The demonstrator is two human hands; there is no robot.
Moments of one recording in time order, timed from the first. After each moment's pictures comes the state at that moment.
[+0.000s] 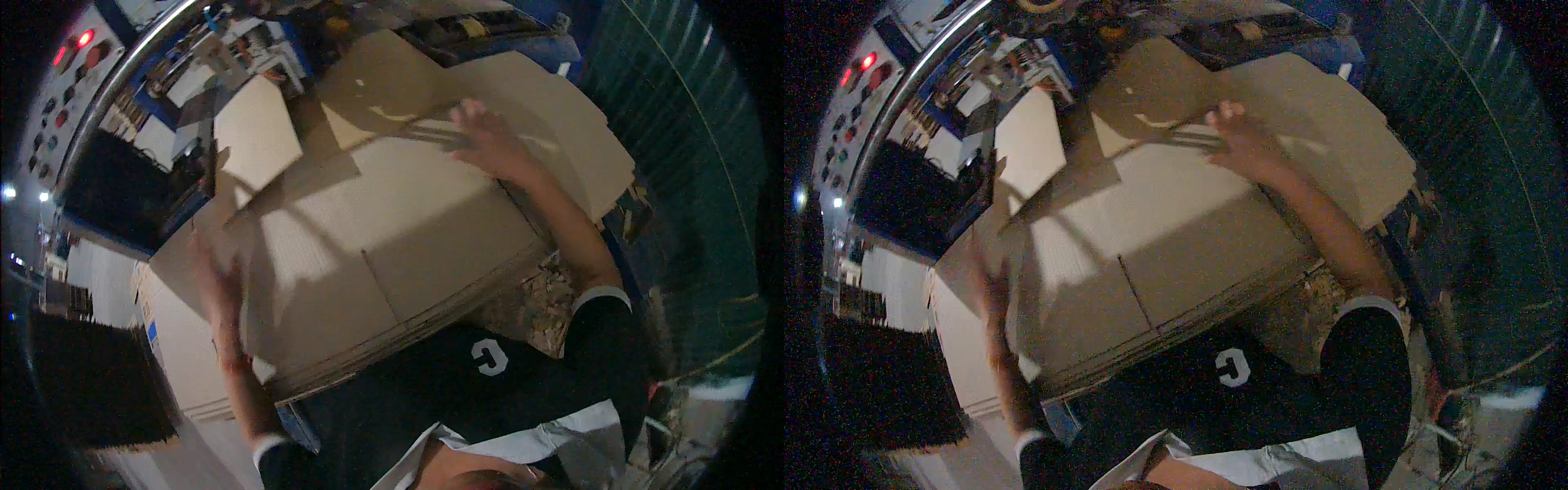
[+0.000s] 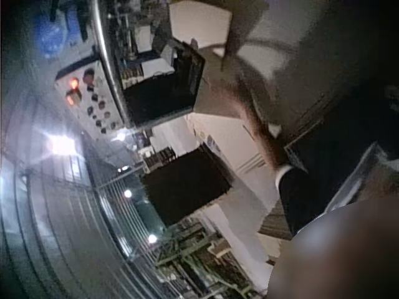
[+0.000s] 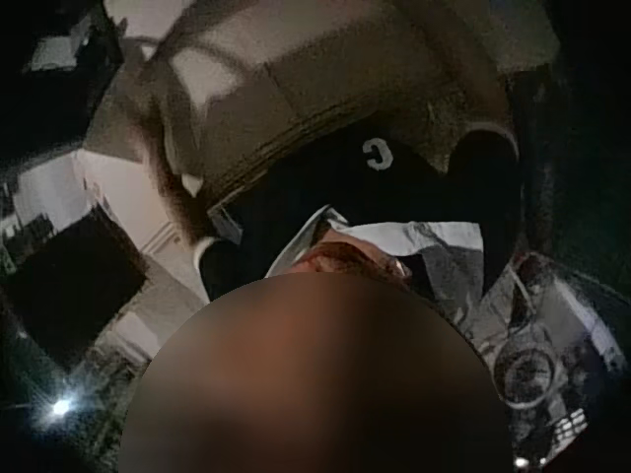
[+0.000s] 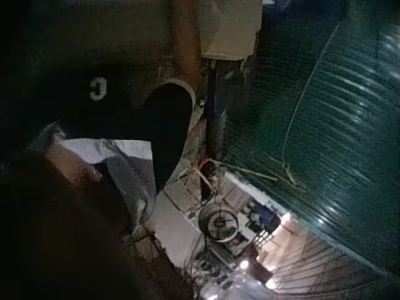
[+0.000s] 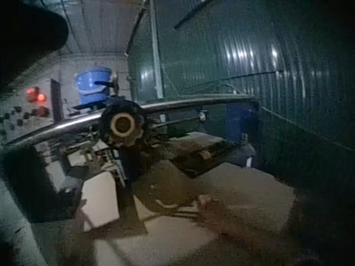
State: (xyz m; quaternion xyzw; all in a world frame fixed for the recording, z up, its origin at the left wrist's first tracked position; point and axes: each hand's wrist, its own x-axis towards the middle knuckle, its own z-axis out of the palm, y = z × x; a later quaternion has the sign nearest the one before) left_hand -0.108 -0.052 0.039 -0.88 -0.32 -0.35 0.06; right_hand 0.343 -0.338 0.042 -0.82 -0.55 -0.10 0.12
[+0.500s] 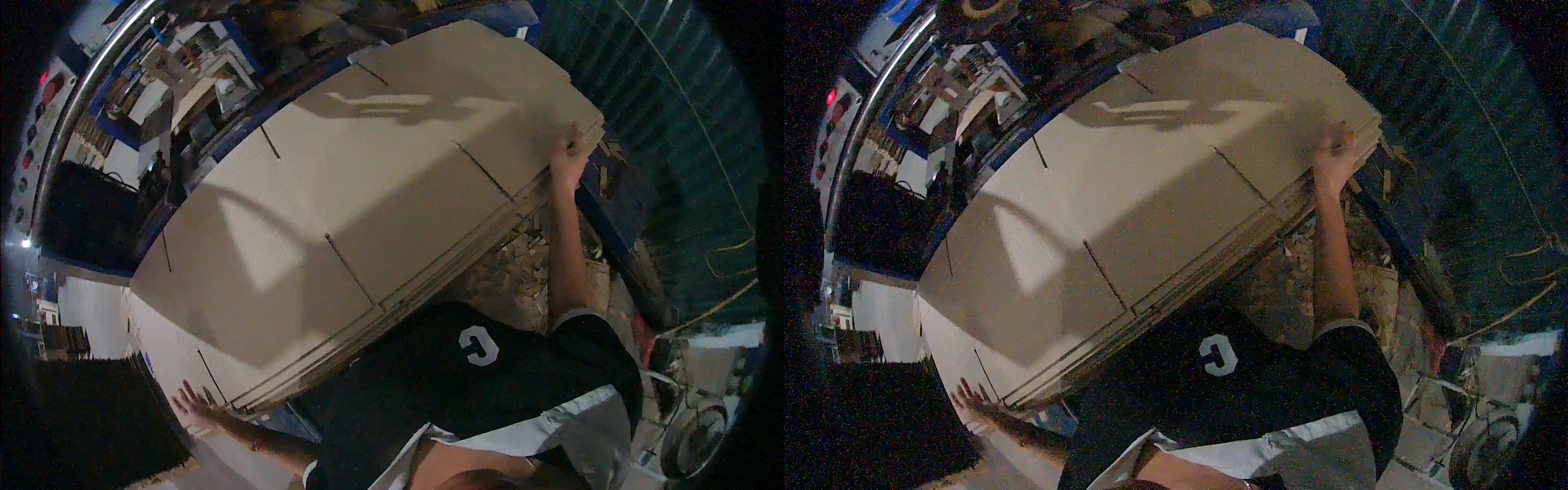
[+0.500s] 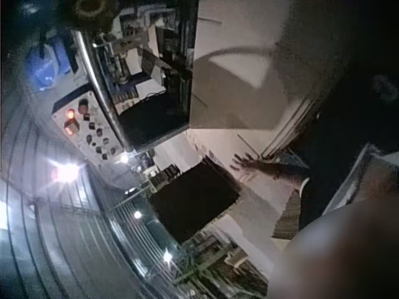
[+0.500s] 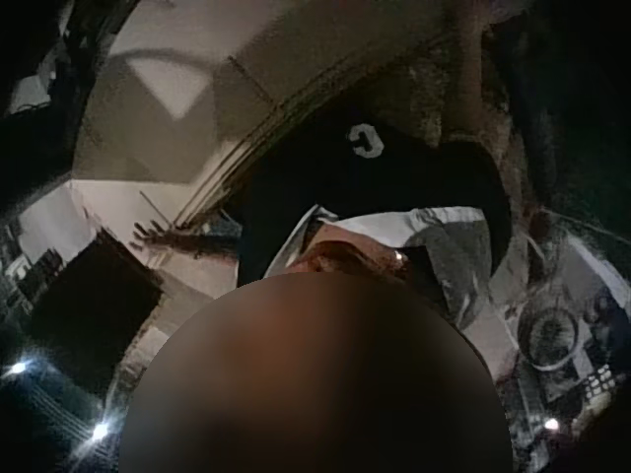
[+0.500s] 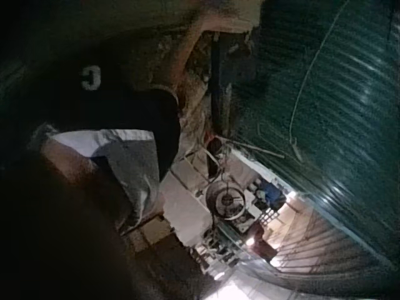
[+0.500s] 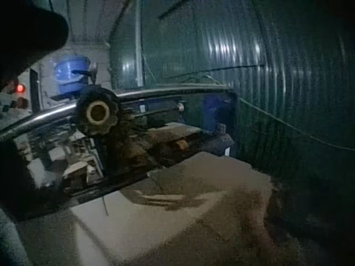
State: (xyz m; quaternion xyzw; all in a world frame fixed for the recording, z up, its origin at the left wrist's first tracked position) left_hand -0.334 -0.096 -0.014 -0.46 -0.60 -0.61 -0.22; right_hand 0.361 -0.500 -0.019 -0.83 -0.06 -0.27 0.49
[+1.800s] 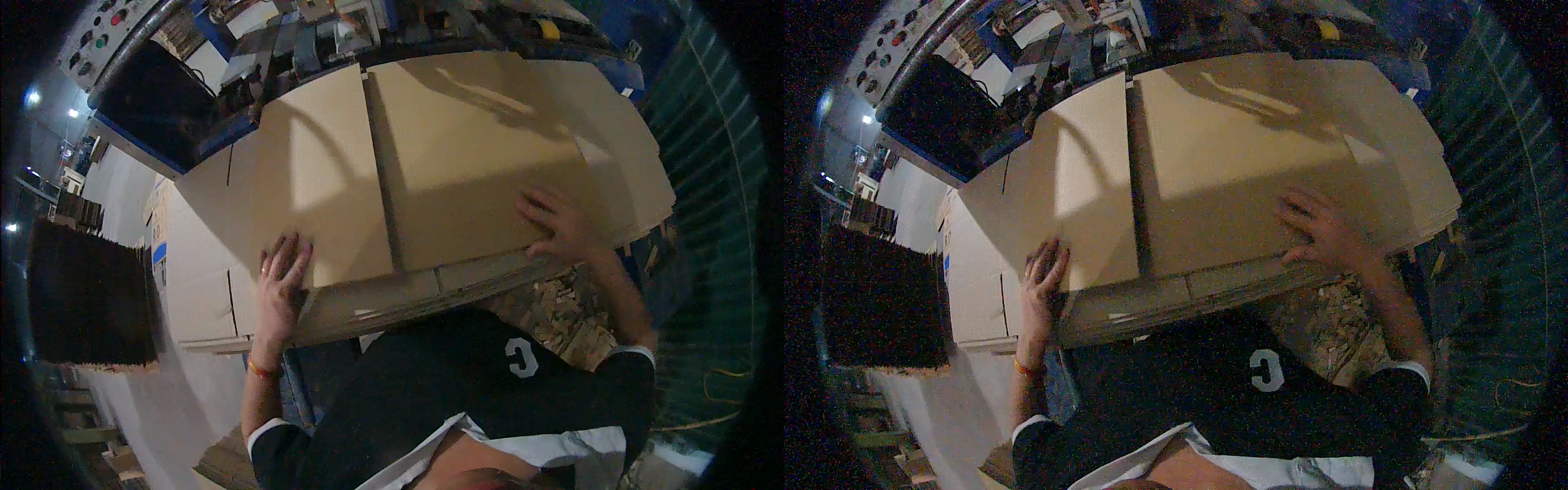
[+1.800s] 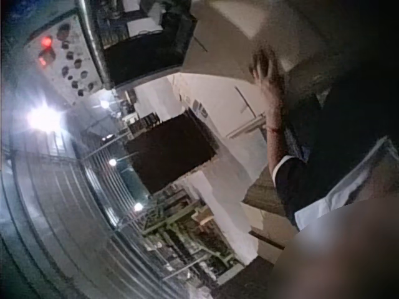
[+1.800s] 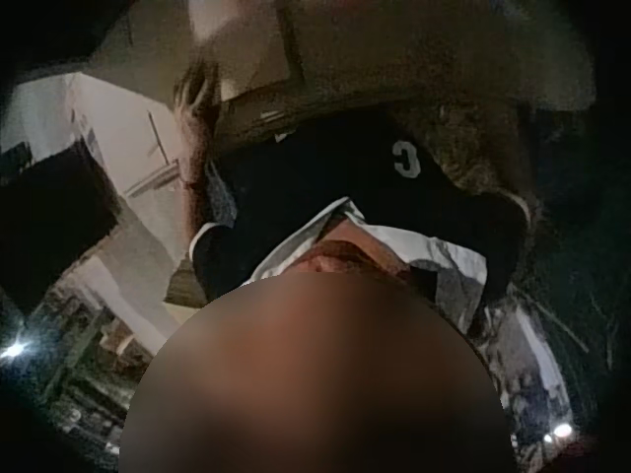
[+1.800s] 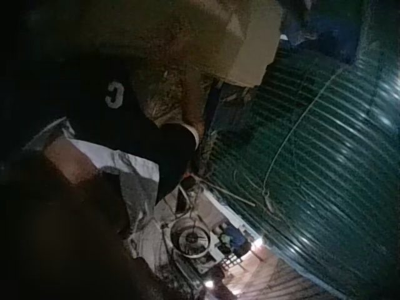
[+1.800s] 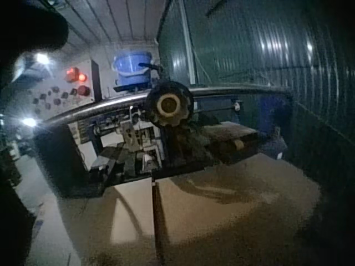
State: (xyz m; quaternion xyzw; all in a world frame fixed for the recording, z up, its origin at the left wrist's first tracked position) left_hand -0.142 -0.201 0.060 -0.94 -0.27 -0.18 -0.05; right_hand 0.263 -0.434 0.041 -0.67 -0.73 0.01 0.15
